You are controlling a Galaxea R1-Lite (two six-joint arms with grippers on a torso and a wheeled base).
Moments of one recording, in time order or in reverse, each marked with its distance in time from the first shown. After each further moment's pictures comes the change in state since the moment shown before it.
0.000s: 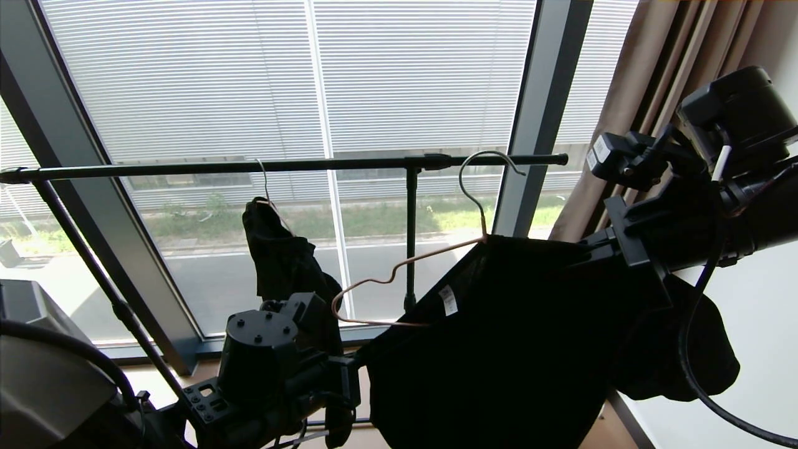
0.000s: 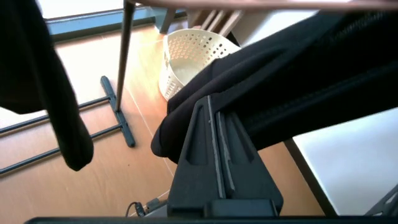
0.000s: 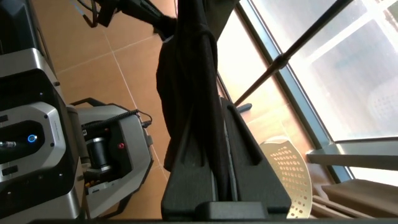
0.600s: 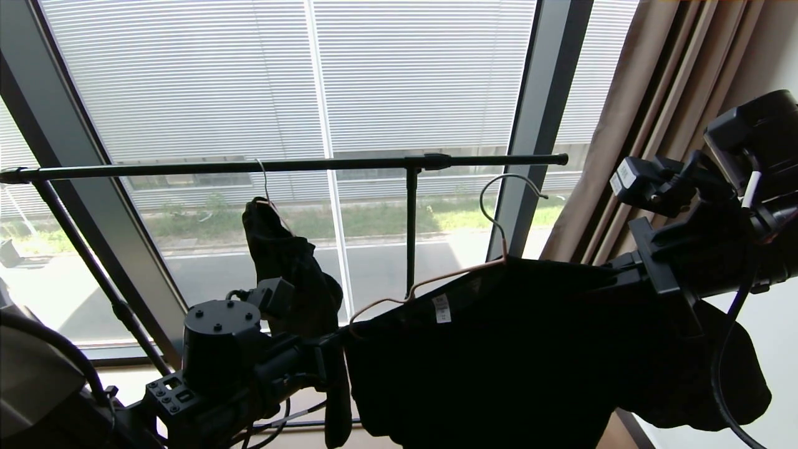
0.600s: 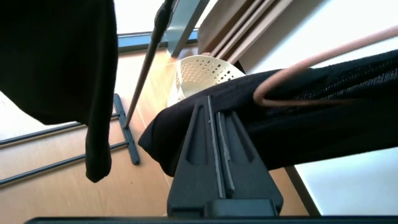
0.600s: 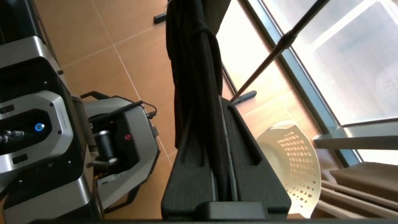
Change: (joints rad) left arm 0.090 -0.036 0.043 -0.087 -0.013 -0.003; right arm -0.037 -0.068 0.120 -0.002 -0.006 -0.007
